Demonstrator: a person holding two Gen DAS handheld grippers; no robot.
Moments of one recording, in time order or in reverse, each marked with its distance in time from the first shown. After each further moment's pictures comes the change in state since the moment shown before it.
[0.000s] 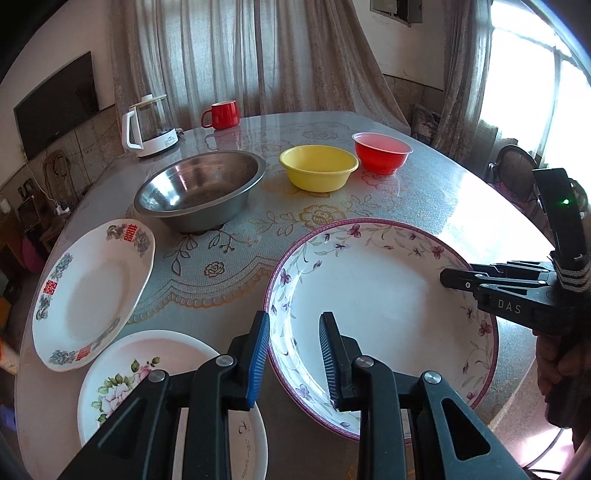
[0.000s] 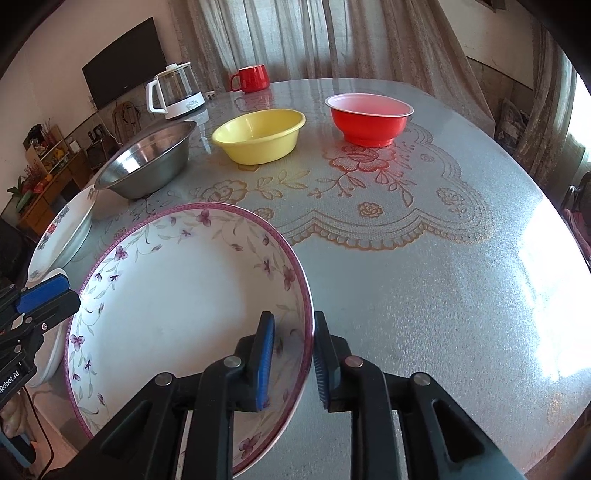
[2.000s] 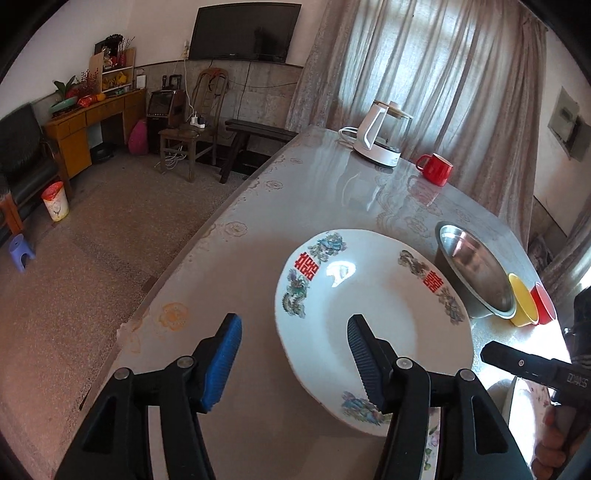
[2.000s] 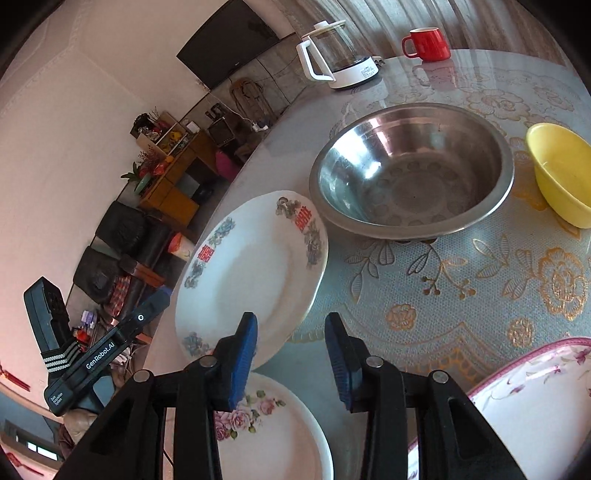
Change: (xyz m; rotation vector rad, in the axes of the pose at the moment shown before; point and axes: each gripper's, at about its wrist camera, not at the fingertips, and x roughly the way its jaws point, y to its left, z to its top) left arm -0.024 0.274 -0.036 -0.609 -0.071 0.261; right arm 0.075 0.211 0.091 -0.063 0.151 0.572
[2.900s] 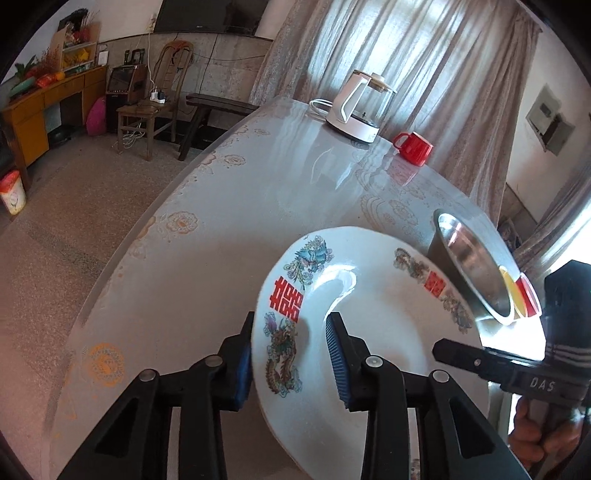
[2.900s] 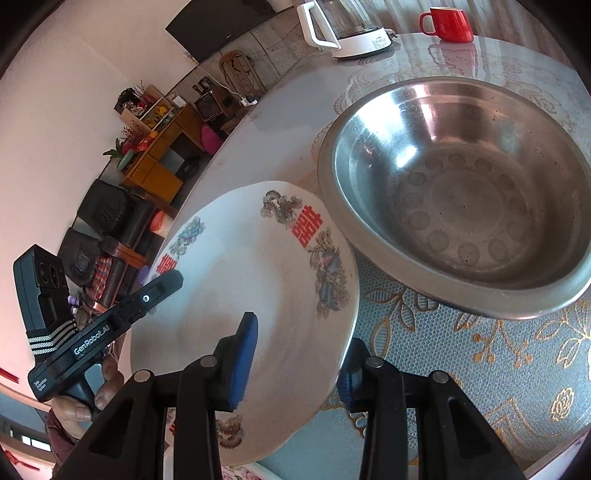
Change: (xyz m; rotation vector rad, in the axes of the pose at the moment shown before) left arm 0.064 0.000 0.018 0.043 0.111 -0.146; right arm 0.066 0.005 0.031 -0.031 0.092 -0.072
